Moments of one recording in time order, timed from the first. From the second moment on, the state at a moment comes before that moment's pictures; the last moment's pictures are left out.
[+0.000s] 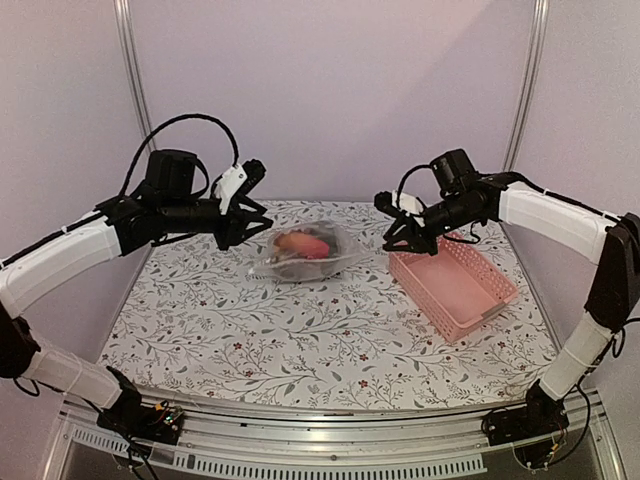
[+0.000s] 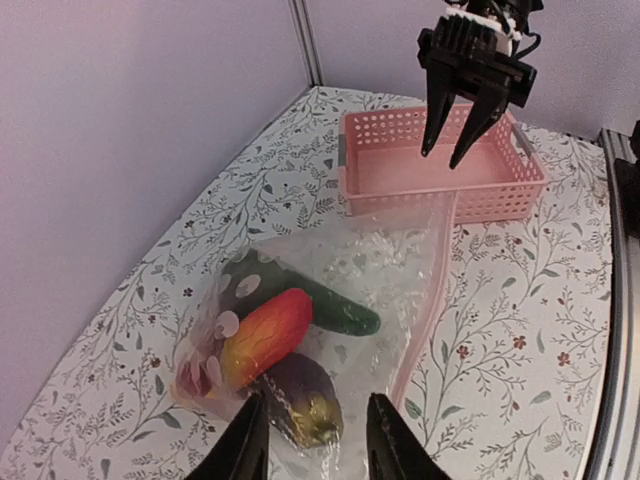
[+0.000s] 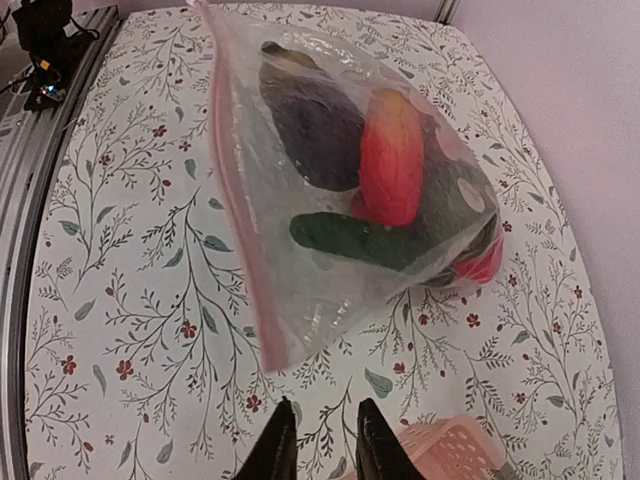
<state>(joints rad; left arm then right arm) -0.59 1.32 1.18 -0.29 0.33 0.38 0.50 1.68 1.50 -0.62 -0.59 -0.78</state>
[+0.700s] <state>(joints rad) -0.58 1.11 1.08 -0.24 -0.31 0.16 0.18 1.33 1.31 -0.47 -0.45 -0.35</state>
